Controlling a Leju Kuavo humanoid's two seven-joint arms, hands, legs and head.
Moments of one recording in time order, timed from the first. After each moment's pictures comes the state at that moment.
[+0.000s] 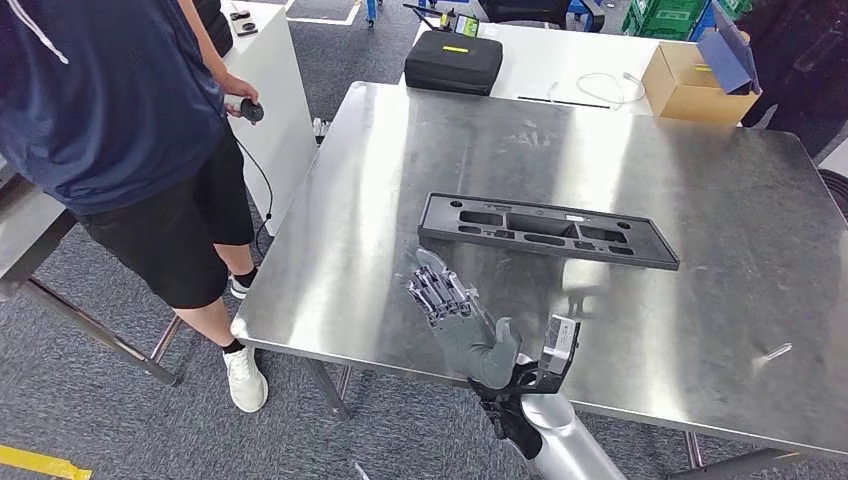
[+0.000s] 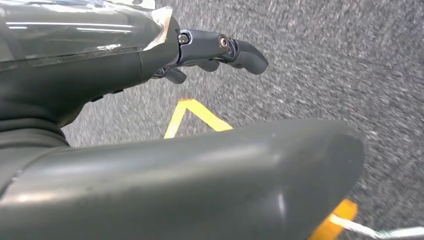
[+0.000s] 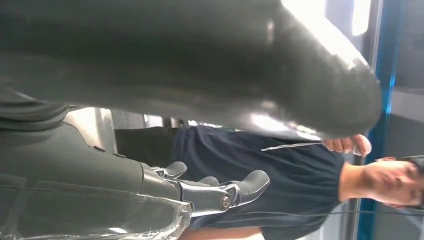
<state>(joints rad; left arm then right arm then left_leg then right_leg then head) -0.10 -0.19 1.37 -0.20 -0.97 0.25 -0.22 -0.28 -0.02 0.57 -1.36 -0.28 0.40 -0.54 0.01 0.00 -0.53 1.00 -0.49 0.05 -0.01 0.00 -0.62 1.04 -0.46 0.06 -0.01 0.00</state>
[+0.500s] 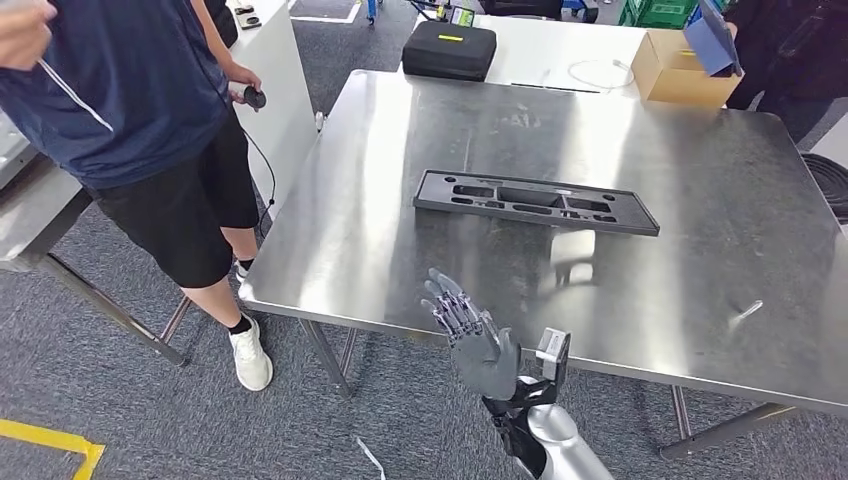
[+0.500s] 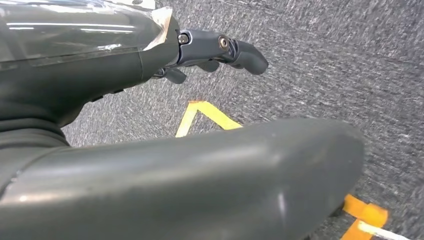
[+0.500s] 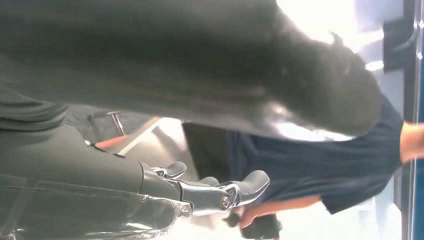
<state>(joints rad) -0.10 -0.19 1.38 -0.20 -0.97 0.24 -0.23 -0.24 -0.01 0.50 -1.13 -0.26 0.39 -0.58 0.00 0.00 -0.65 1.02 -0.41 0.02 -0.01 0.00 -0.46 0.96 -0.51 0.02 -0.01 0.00</state>
